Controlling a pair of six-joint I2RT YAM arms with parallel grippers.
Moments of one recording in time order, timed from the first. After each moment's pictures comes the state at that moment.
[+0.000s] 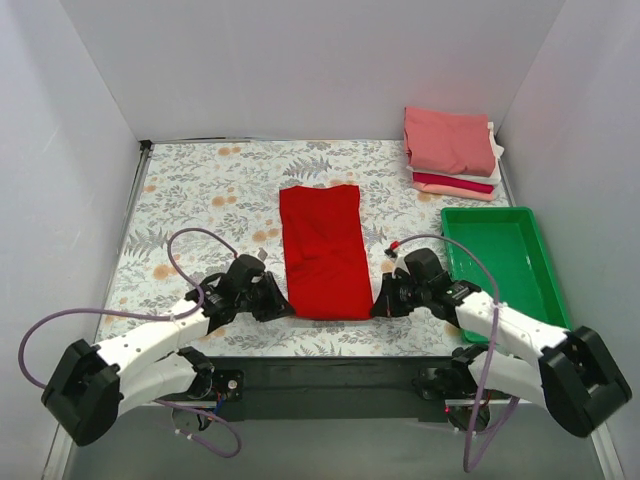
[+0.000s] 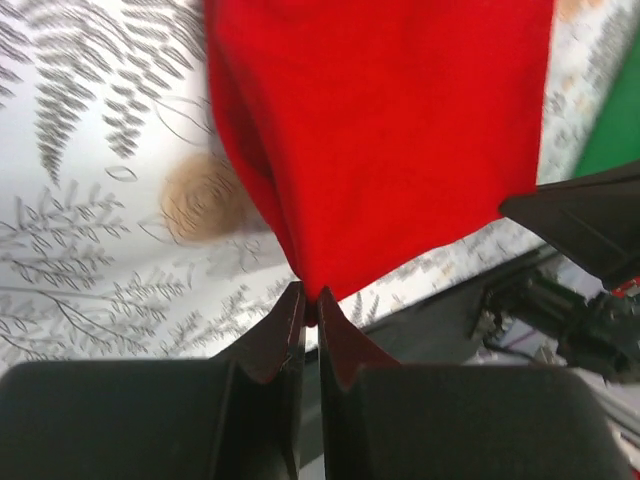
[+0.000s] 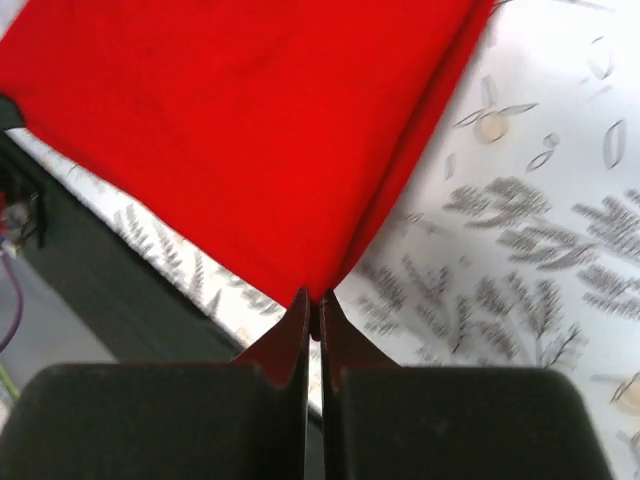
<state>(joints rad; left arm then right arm) -0.67 1.04 0.47 -0.30 0.17 -1.01 0.60 1.13 0.43 -0.17 -0.38 0.50</state>
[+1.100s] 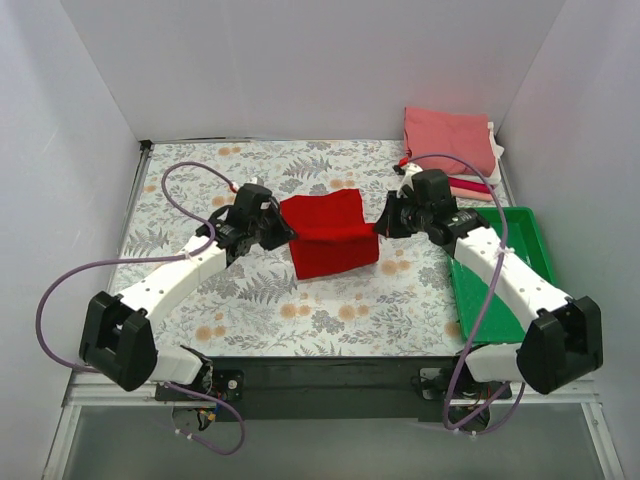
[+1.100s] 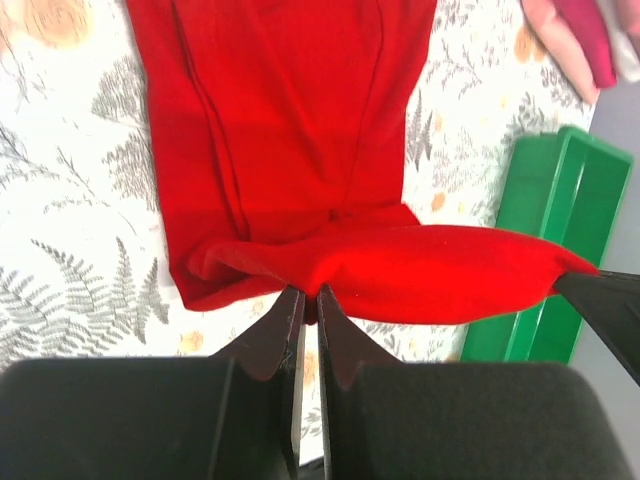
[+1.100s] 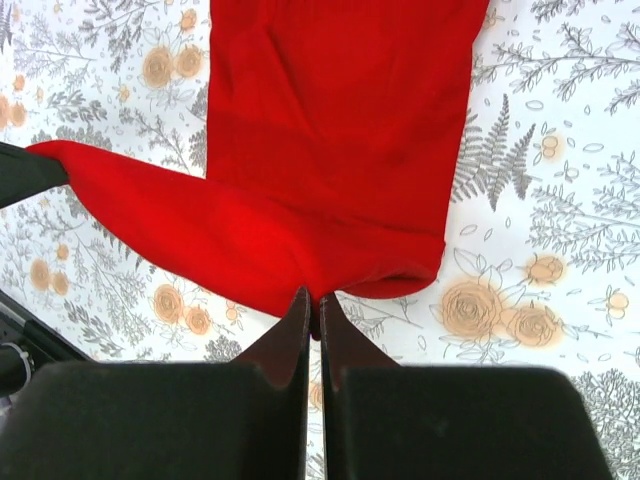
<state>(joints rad) -0.54 1.35 1.01 -0.39 0.01 -0.93 0.45 1.30 1.04 -0.42 -0.25 0.36</state>
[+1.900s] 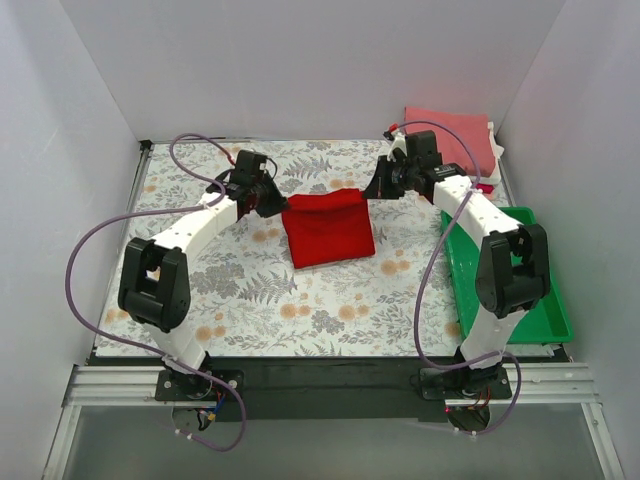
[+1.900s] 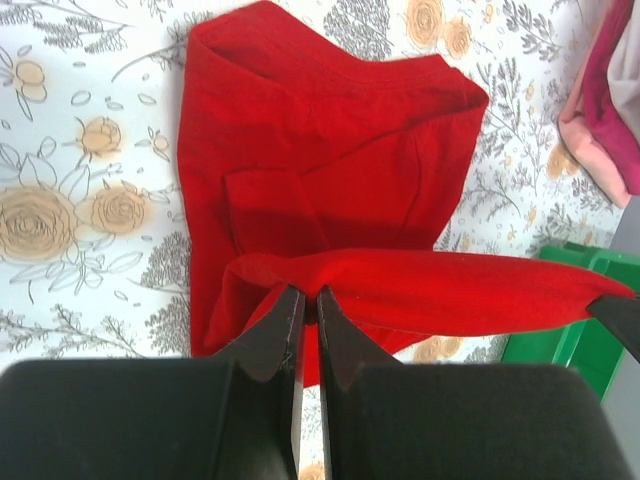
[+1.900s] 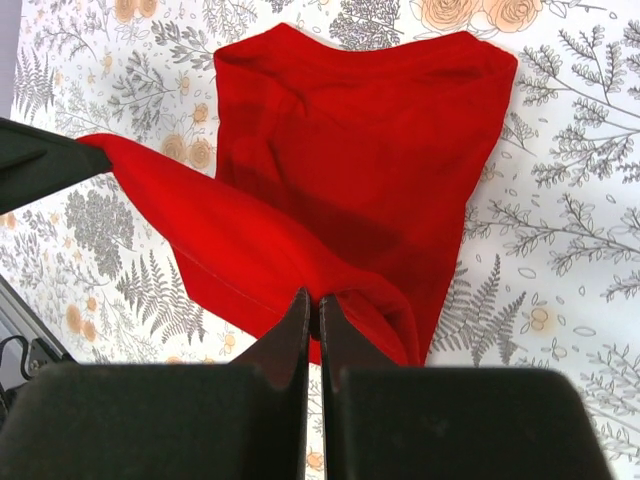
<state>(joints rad) -0.36 1.71 1.32 -0.40 0.06 -0.83 0.31 1.78 1.44 -0.40 -0.48 0.31</state>
